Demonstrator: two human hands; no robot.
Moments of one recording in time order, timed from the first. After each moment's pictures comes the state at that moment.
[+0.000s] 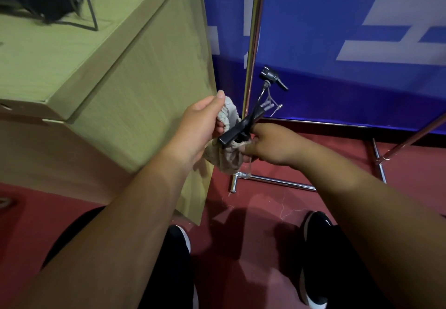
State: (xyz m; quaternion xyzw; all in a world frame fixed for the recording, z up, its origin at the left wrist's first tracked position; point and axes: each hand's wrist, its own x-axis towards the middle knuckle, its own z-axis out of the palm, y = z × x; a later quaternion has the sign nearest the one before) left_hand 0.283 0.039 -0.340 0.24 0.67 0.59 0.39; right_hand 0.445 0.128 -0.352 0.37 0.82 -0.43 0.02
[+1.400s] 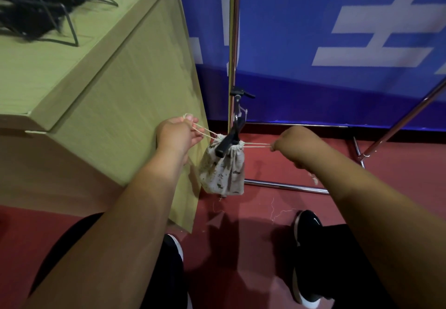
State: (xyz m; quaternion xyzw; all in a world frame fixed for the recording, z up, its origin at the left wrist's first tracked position) left_hand 0.270 0.044 -0.362 0.09 0.71 0.60 0.36; right_hand 0.507 0.164 -0.362 0.60 0.69 -0.40 0.01
